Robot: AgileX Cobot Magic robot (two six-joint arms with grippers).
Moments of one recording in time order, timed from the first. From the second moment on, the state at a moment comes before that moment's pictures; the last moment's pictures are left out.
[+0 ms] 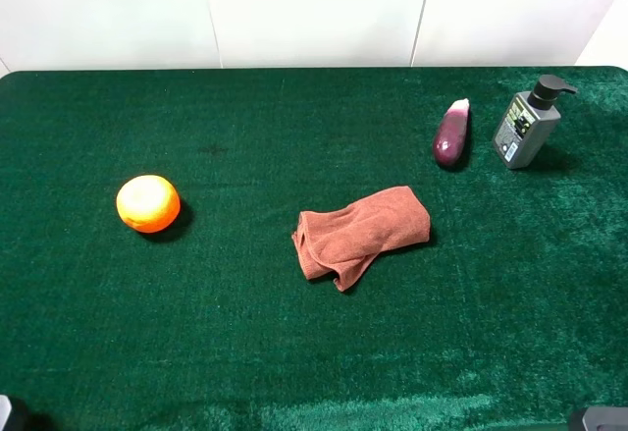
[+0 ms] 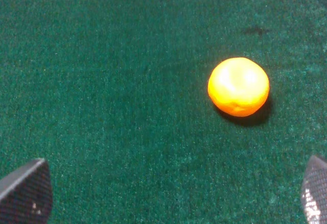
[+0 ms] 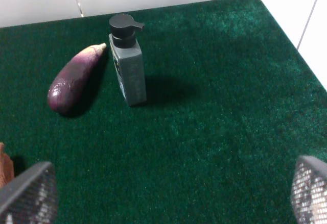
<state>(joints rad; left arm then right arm) -0.05 -0.01 -0.50 0.06 1.06 -0.01 0.05 -0.01 -0.50 -0.13 1.03 0.12</state>
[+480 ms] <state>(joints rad) -0.05 -0.01 -0.50 0.06 1.06 -0.01 0.05 -0.01 -0.50 -0.13 1.03 0.12</state>
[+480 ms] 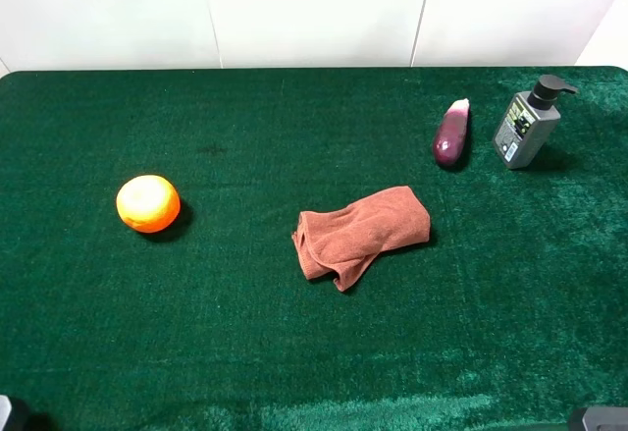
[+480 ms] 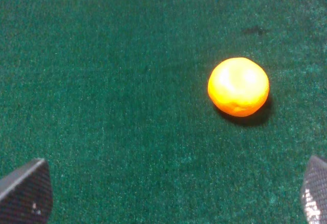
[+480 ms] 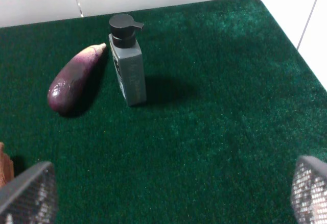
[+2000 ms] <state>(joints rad) -0.05 -0.01 -0.50 0.06 1.06 -0.01 0.05 0.20 -0.62 -0.12 1.03 0.12</state>
